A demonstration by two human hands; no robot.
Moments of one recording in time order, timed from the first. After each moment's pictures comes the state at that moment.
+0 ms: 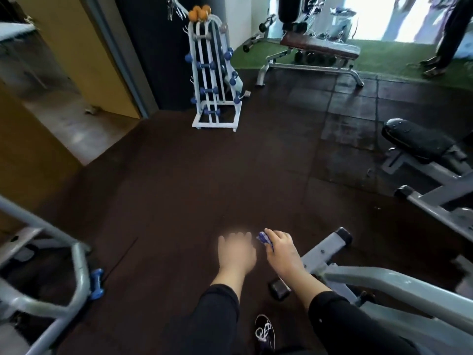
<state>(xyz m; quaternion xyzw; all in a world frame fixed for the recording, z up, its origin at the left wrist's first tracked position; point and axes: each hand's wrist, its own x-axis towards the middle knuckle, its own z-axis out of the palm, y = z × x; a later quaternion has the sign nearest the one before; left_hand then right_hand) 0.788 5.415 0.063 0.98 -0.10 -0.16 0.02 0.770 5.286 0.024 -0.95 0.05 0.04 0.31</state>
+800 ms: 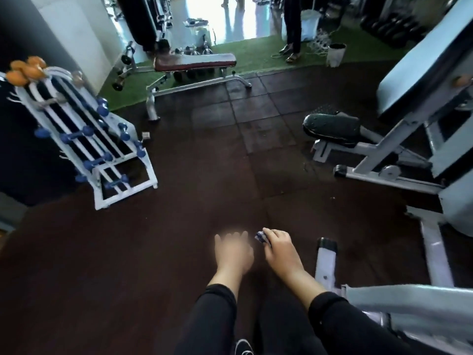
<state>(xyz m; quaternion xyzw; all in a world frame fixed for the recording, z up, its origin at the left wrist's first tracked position) 1.223 5.315 0.064 0.91 -0.37 -0.17 -0.05 1.130 5.221 0.023 -0.89 0.31 -0.12 0.32</state>
